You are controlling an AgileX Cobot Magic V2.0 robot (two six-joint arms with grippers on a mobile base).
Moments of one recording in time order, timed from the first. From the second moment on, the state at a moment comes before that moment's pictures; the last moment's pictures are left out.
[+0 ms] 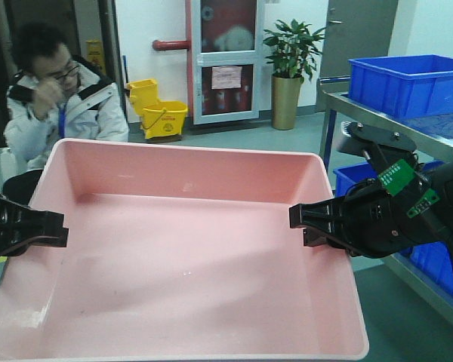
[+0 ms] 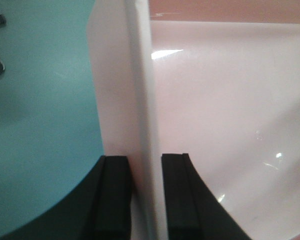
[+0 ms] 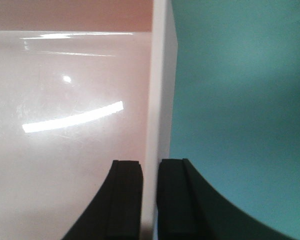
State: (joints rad) left arm -0.22 1.23 -1.25 -0.34 0.85 0.07; right arm 0.31 1.43 -1.36 0.17 0.79 0.16
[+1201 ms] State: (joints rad) left arm -0.22 1.23 -1.25 -0.34 0.85 0.07; right arm 0.31 1.43 -1.36 0.18 0.79 0.16
